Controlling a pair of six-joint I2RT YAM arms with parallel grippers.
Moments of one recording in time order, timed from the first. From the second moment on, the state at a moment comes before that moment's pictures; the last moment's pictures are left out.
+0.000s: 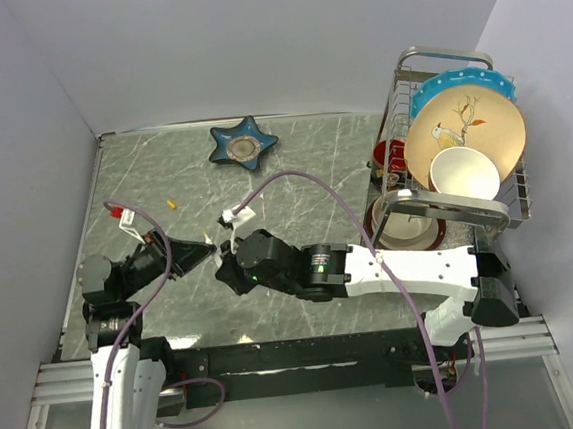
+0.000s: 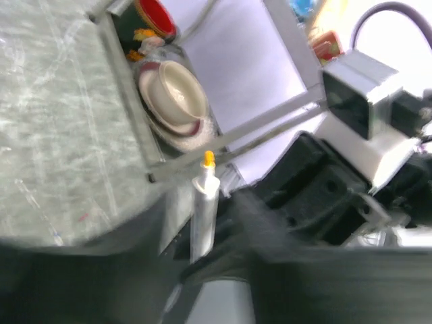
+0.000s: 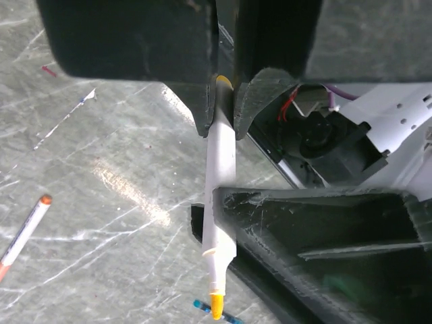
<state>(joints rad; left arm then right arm) 0.09 0.44 0.45 0.10 1.05 -1.03 1.34 1.51 1.31 -0.29 0.32 0.57</state>
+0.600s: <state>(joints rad) 0.09 1.08 0.86 -0.39 0.41 -0.76 1.33 1.25 1.09 -0.30 0.37 0.60</state>
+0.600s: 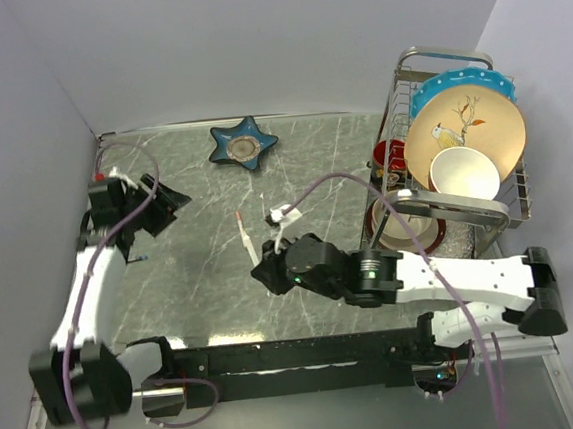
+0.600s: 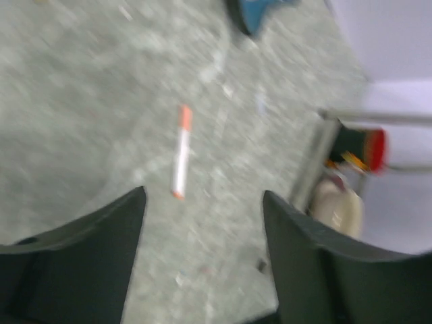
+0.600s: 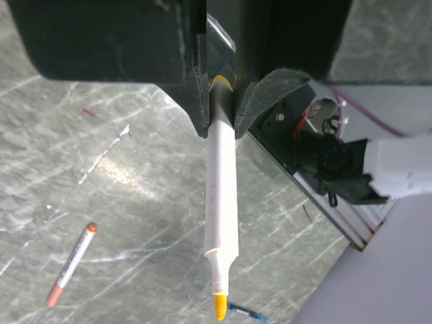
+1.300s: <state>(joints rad) 0.16 2.10 1.68 -0.45 0.25 -0.43 1.35 1.06 0.97 -0.20 0.28 0.51</state>
